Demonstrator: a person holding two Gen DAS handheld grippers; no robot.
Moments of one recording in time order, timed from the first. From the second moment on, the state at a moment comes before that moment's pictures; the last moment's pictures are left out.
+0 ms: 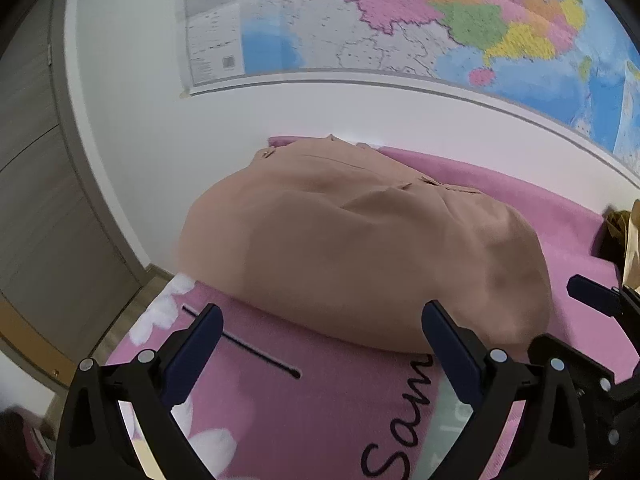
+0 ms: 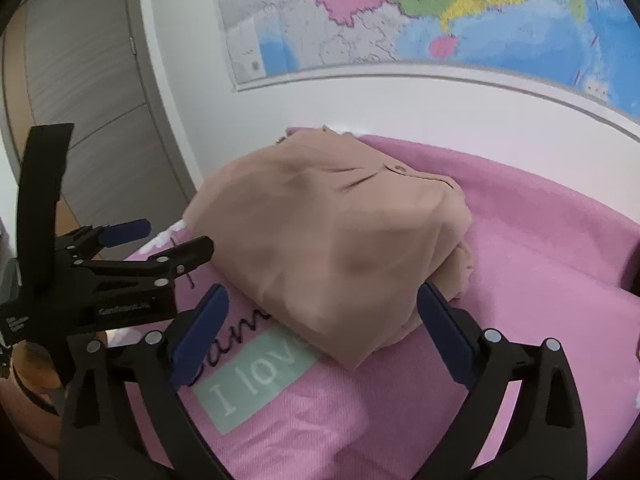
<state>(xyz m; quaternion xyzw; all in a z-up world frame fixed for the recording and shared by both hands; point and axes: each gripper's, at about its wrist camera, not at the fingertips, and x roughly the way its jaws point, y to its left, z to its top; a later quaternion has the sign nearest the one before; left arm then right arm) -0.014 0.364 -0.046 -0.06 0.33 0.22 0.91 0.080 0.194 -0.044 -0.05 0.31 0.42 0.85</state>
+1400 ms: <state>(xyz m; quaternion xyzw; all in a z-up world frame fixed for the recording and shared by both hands) -0.072 0.323 -0.029 -0.07 0.30 0.24 0.92 0.029 0.153 -0.033 -0.03 0.29 0.43 0.85</state>
